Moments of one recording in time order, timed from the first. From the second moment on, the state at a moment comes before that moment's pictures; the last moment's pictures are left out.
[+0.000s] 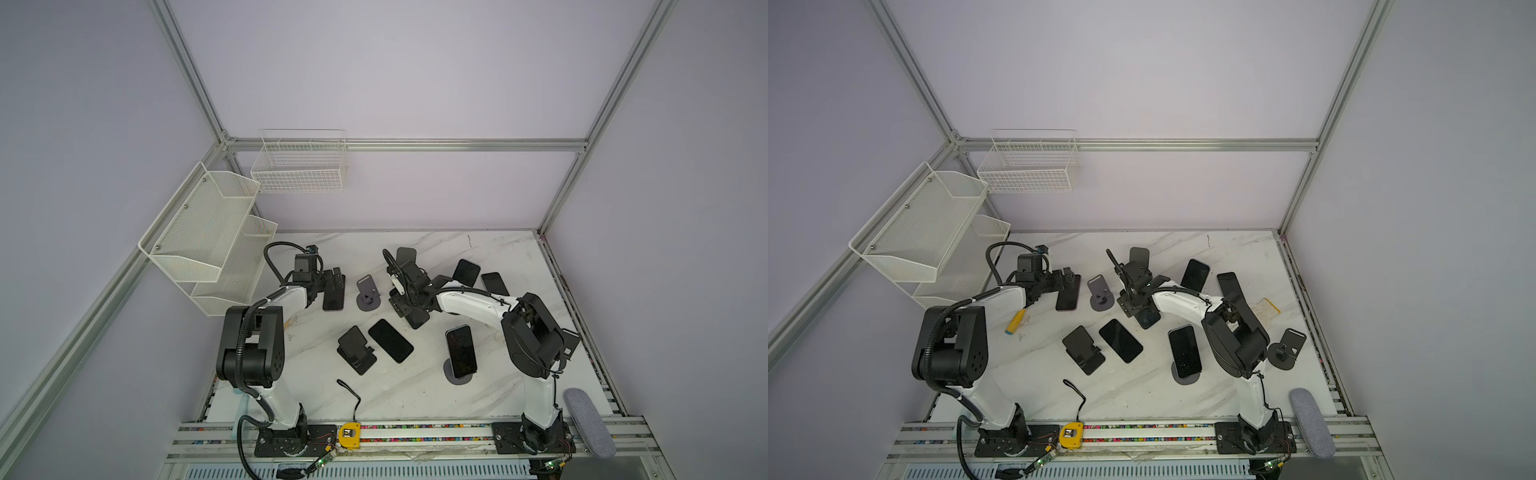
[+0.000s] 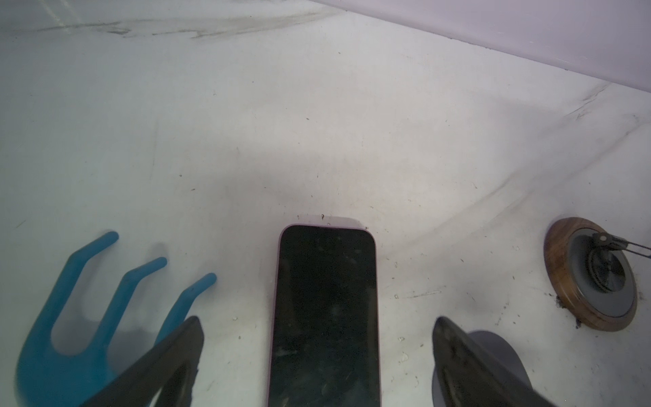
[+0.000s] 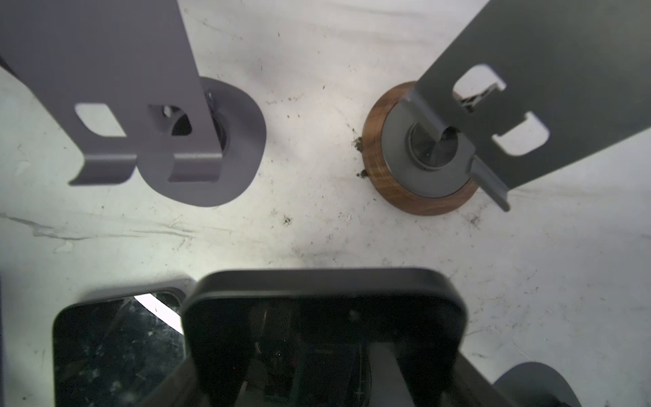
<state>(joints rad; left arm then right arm) -0.01 1.74 1.02 -0.02 0.06 -0.21 0.77 1.99 1.45 -0.46 0.14 0.03</state>
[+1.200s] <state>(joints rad) -0.01 1.74 1.02 -0.01 0.04 -0.21 0.77 2.05 1.39 -0.44 0.14 0.04</state>
